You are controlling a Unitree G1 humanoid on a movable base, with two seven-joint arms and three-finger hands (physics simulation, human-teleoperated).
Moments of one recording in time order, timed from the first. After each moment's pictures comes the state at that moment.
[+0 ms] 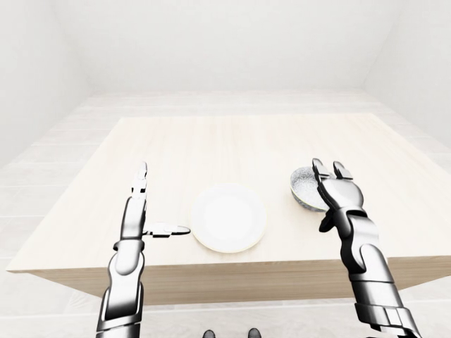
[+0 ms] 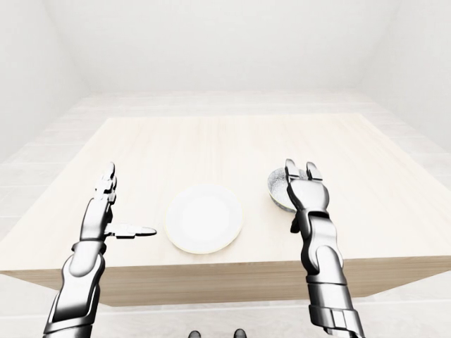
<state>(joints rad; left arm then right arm) -0.02 0.12 0.18 -0.07 0.24 -0.07 -0.07 -0.23 -0.29 -0.15 0.09 -1.26 0.09 0.25</state>
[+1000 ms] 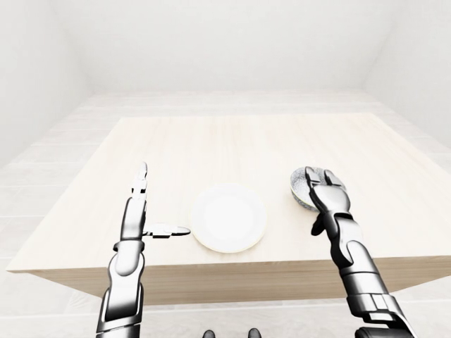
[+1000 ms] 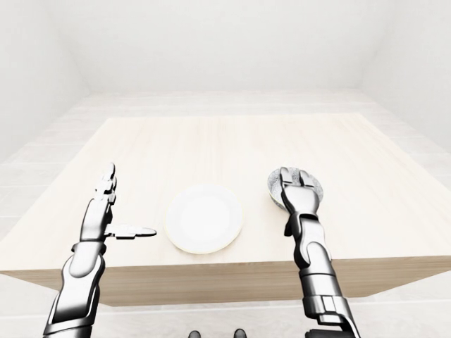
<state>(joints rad) -0.02 0.12 0.18 -0.07 0.25 -0.07 -0.07 -0.29 -0.28 -0.10 0.34 -1.23 0.09 0.11</state>
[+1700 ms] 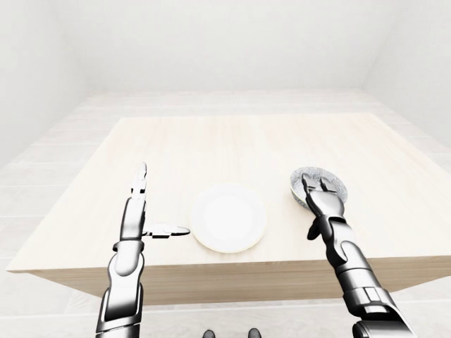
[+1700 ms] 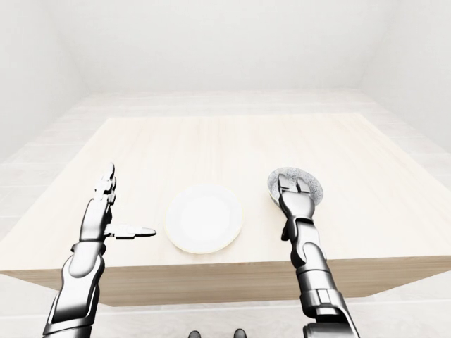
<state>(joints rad) -0.02 0.12 0.19 -0.07 0.25 -0.07 -0.07 -0.33 -0.28 -0.06 0.53 -1.18 0.09 0.01</state>
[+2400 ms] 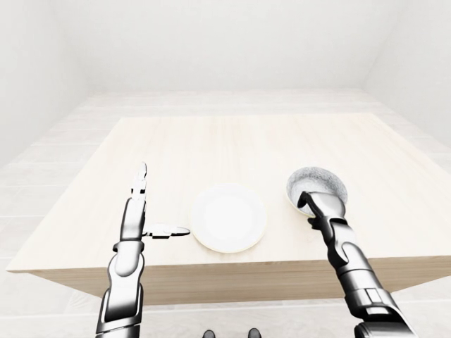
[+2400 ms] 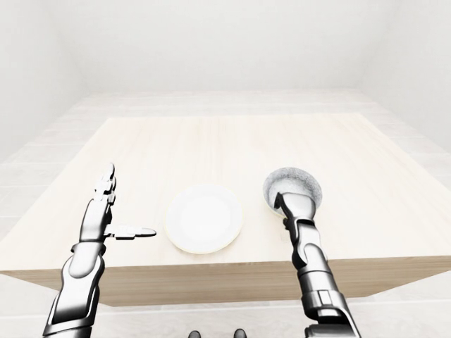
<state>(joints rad) -0.01 0.12 0.18 -0.08 0.25 -0.07 -0.07 -0.33 -0.29 -0.05 0.53 -1.18 0.09 0.00</state>
